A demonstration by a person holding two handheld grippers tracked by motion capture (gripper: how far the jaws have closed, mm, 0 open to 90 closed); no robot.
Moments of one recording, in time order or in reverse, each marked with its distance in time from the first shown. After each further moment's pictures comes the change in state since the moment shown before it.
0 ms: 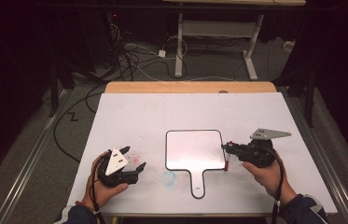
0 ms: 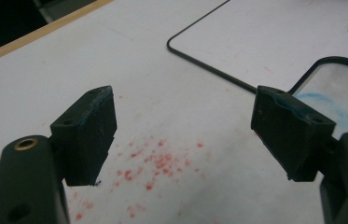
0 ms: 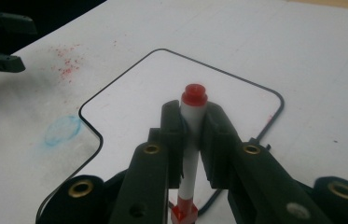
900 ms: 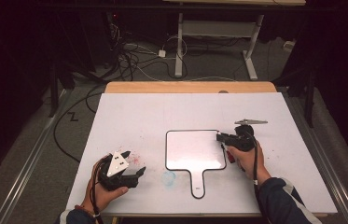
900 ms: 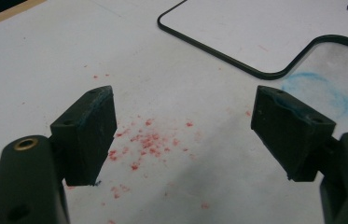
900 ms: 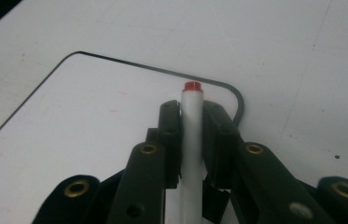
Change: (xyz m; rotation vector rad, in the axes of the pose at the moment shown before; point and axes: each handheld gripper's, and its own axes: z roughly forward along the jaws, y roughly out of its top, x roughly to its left) left arm -0.003 -0.004 0.007 0.061 -0.039 -0.005; right arm -0.050 -0.003 0.079 0.070 -0.125 0.204
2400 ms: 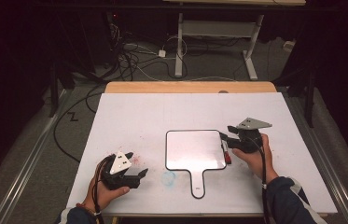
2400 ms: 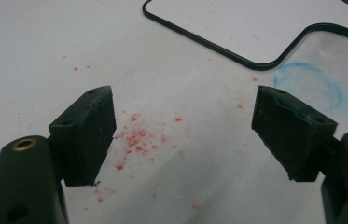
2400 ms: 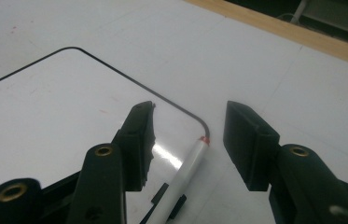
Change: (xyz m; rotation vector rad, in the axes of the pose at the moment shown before) left arm 0.002 0.000 0.008 0.034 -0.051 0.002; right arm 0.016 0.007 -0.034 -0.112 -0.119 -0.346
